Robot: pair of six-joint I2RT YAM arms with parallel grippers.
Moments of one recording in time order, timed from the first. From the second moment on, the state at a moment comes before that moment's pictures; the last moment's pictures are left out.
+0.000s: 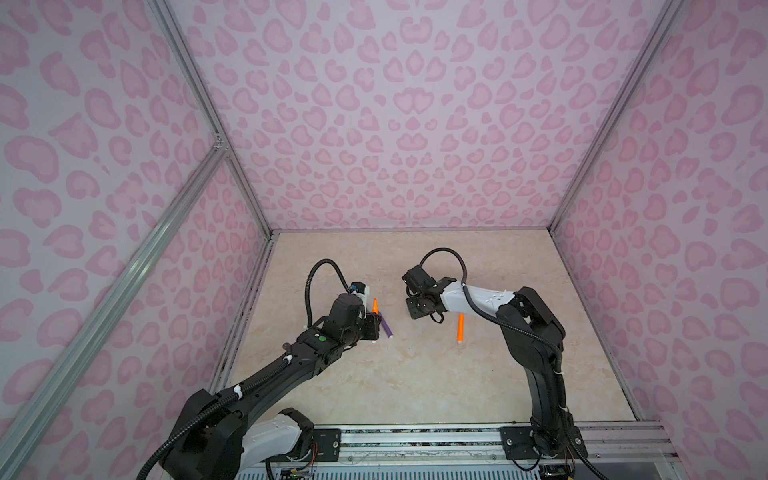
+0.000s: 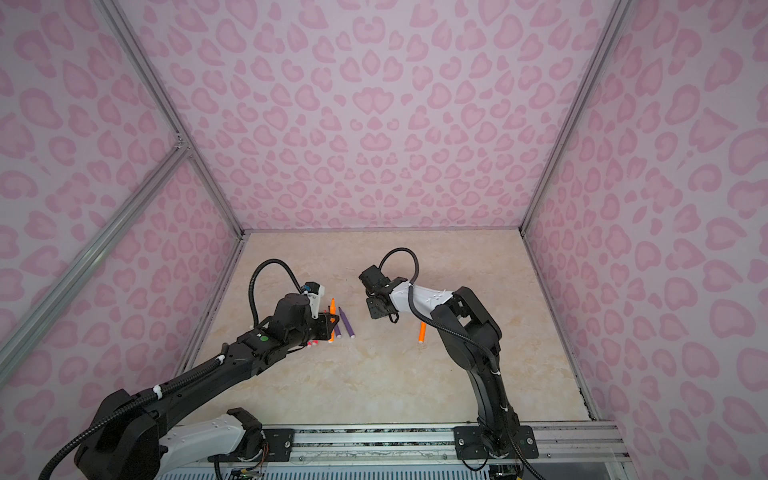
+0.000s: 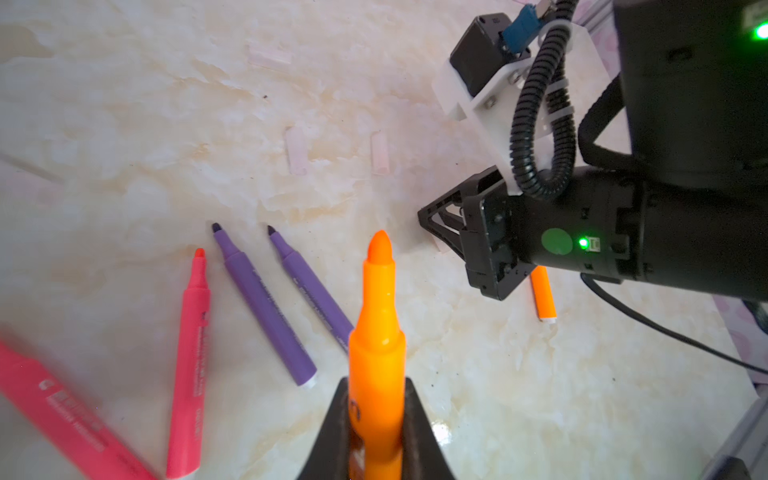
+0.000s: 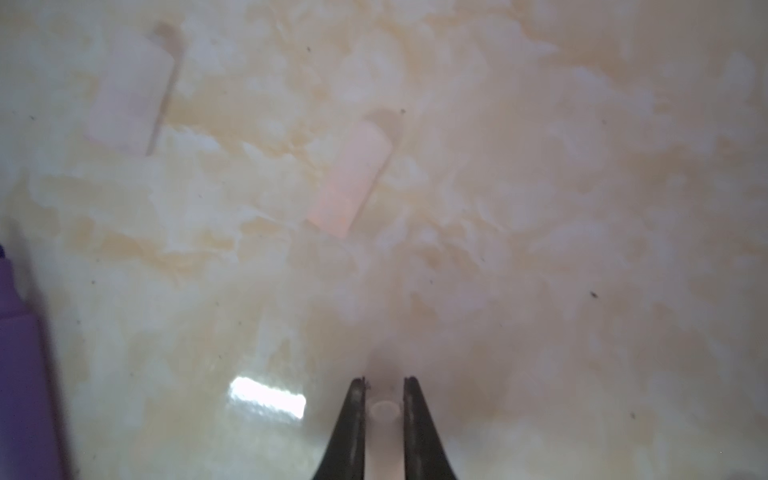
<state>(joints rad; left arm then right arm) -0.57 1.18 0.63 -0.14 0.10 -0.48 0.70 2.04 1.41 -0.50 0.17 0.36</state>
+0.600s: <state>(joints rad) -0.87 1.30 0.74 -0.08 0.33 -0.33 0.59 1.17 0.60 0.16 -0.06 0.80</state>
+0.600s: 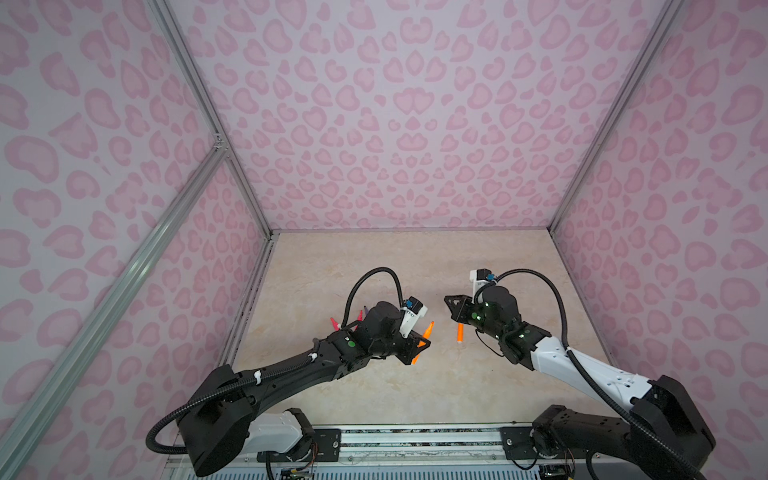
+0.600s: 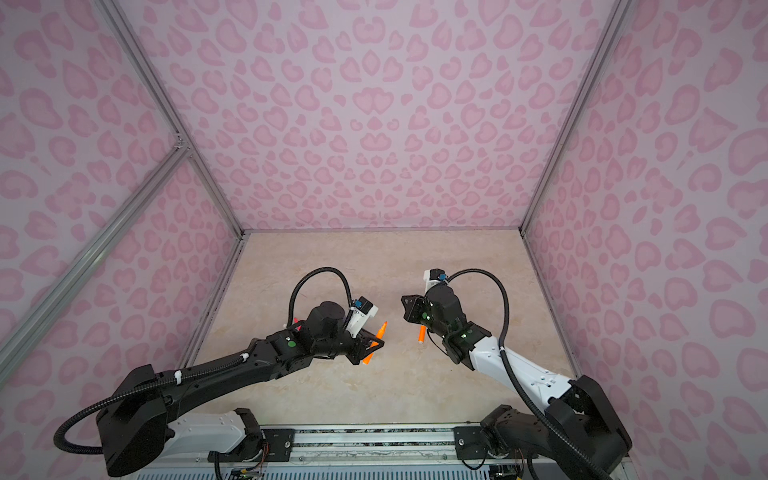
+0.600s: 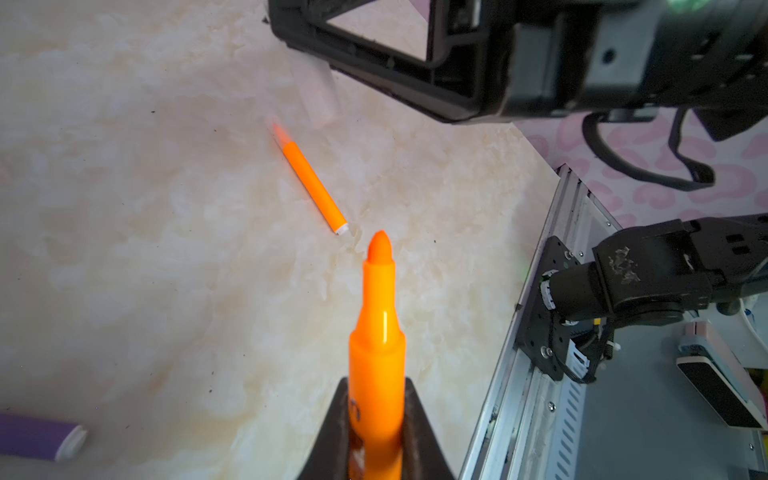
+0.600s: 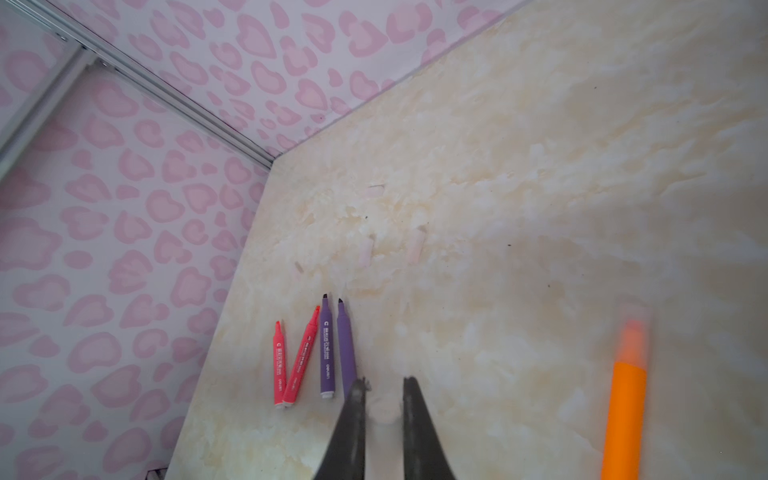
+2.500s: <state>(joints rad) -0.89 1.32 0.75 -0.07 0.30 -0.33 0.99 1.06 0.41 0.47 0.47 1.00</state>
